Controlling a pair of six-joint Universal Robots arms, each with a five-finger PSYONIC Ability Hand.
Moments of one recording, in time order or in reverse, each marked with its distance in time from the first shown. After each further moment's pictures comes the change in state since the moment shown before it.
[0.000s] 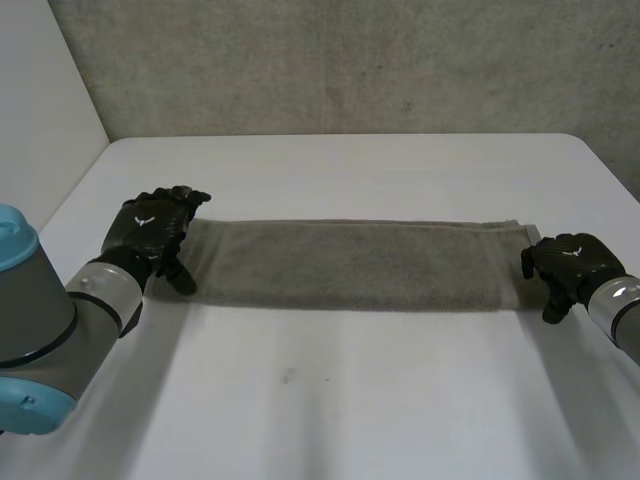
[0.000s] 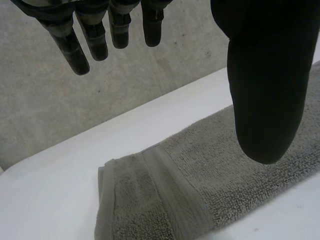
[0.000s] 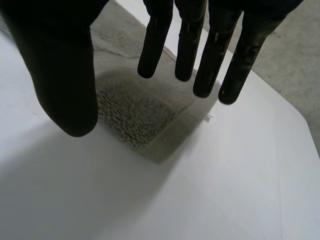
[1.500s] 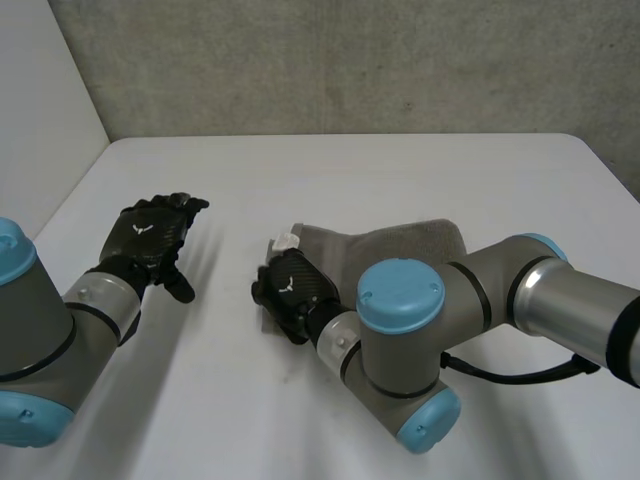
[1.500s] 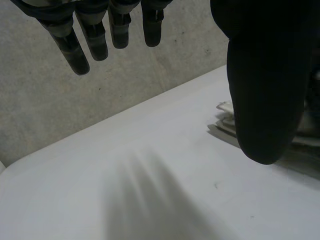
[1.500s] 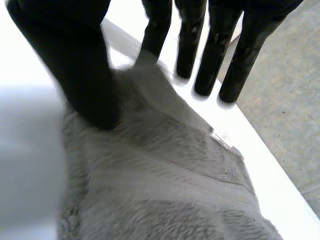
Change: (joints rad) left arm 0.007 0.014 -0.053 0.037 0.002 0.004; right arm 0.808 0.419 -0.521 -0.108 0.082 -0.017; left_hand 0.000 0.000 0.000 0.000 0.000; right_hand 0.237 0.154 0.180 0.181 0.233
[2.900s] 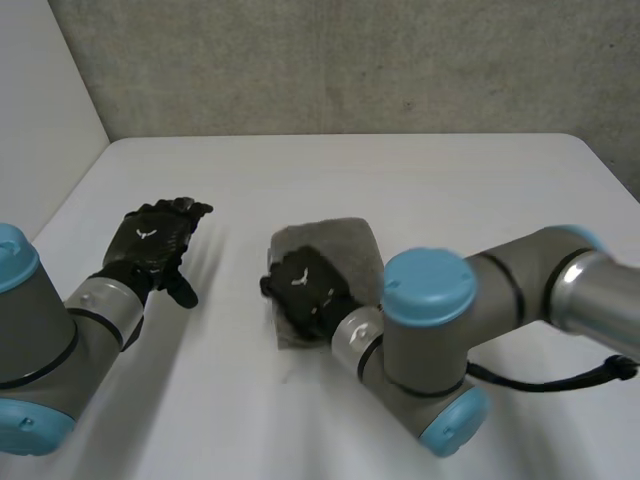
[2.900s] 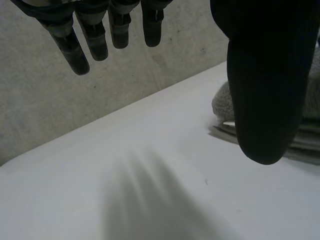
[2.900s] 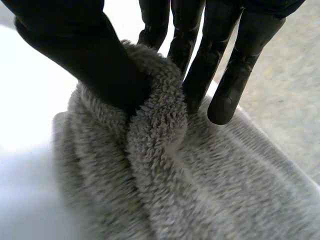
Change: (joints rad) left arm -0.012 0.009 -0.018 0.000 -0.003 -0.001; right arm -0.029 -0.111 0.101 0.014 -0.025 0.162; left_hand 0.000 0.000 0.000 0.000 0.000; right_hand 0.436 0.435 0.408 0.408 0.380
